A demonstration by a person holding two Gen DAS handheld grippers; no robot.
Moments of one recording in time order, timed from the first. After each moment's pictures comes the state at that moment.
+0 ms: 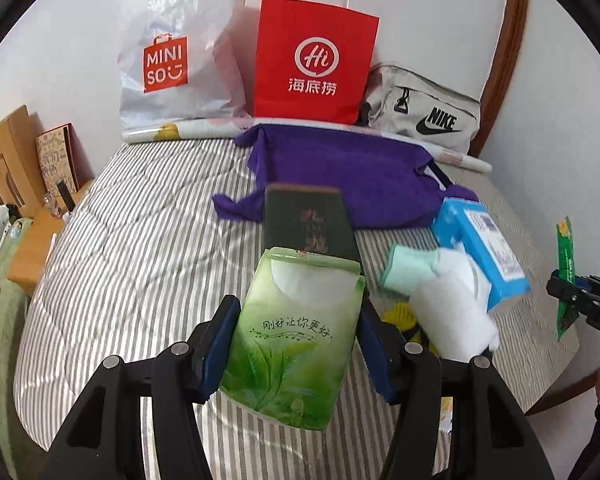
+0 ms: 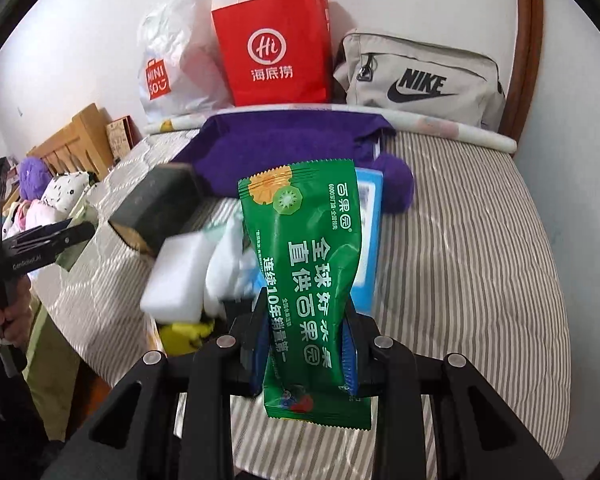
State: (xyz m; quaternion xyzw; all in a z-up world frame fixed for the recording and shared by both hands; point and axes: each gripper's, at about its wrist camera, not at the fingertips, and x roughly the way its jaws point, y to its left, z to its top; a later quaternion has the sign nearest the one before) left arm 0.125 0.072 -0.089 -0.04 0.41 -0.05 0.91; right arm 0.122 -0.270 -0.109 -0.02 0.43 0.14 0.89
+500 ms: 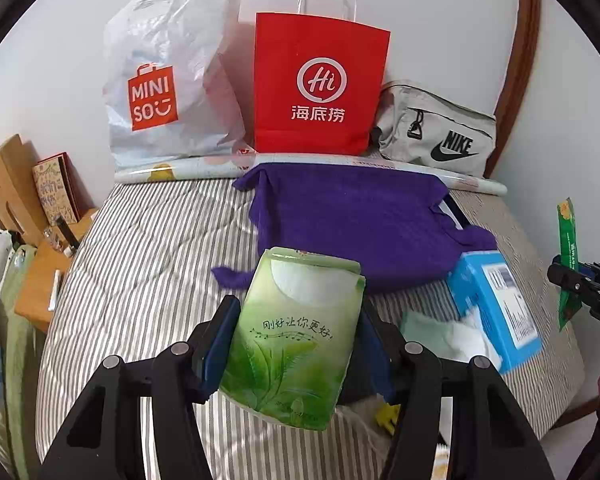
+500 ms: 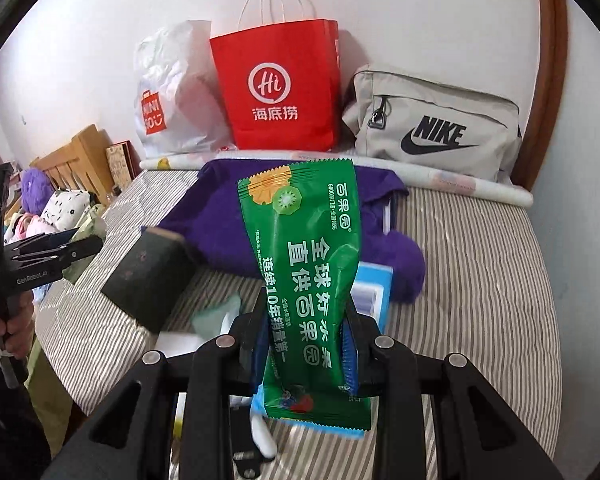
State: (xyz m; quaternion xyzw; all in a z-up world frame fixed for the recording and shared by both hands) left arm 0.199 0.064 -0.062 -0.02 0.41 -0.04 0.91; right arm 0.198 -0.251 -0.075 -0.02 0.39 0.16 0.91
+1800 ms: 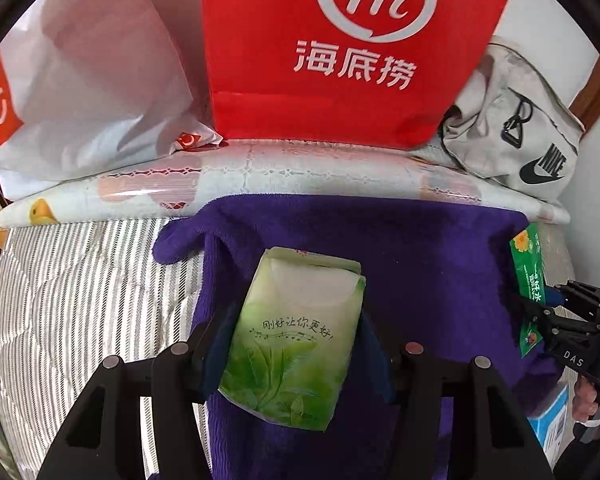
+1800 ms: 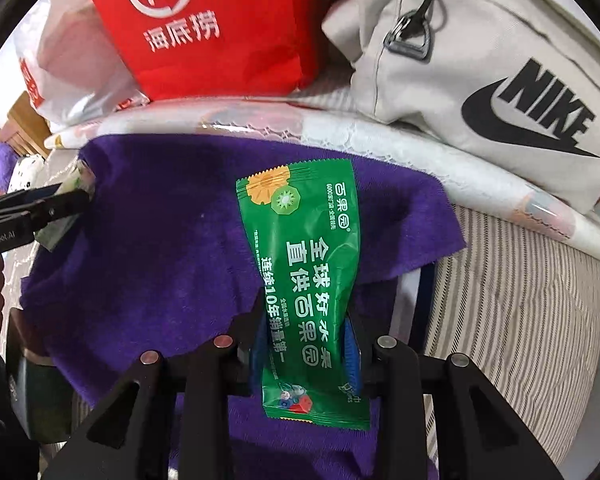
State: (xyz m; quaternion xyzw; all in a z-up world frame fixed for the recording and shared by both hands) left arm 0.440 0.052 -0.141 -0.05 0.53 -0.04 0.84; right arm 0.447 -0.219 -0.173 -0.07 0.54 0.15 0.82
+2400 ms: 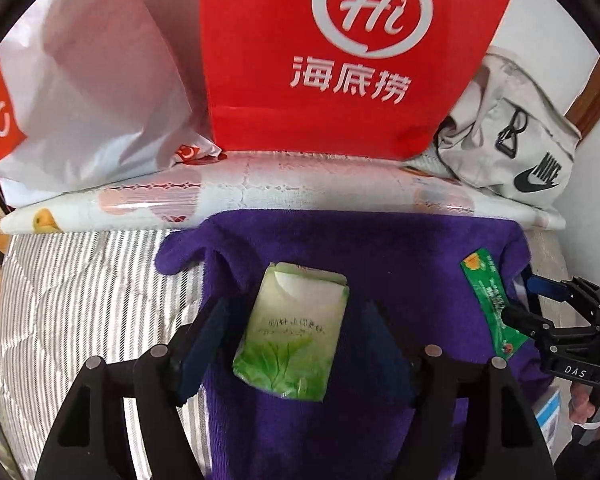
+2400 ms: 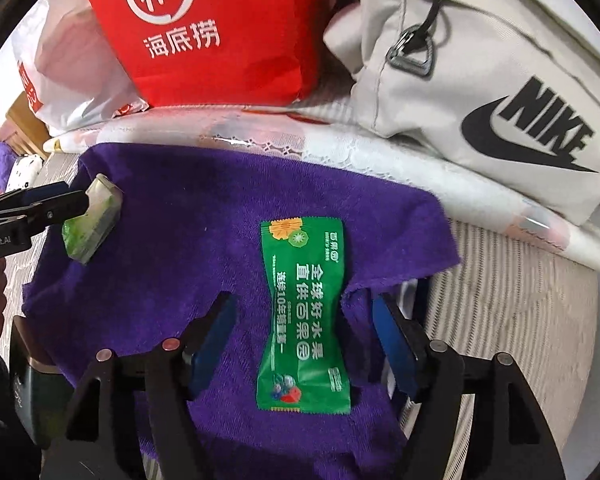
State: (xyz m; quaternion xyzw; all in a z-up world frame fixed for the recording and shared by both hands) left arm 0.439 0.050 -0.130 -0.05 0.52 -0.05 0.85; right arm 0.450 -0.217 -0.161 -0.08 0.54 0.15 0.83
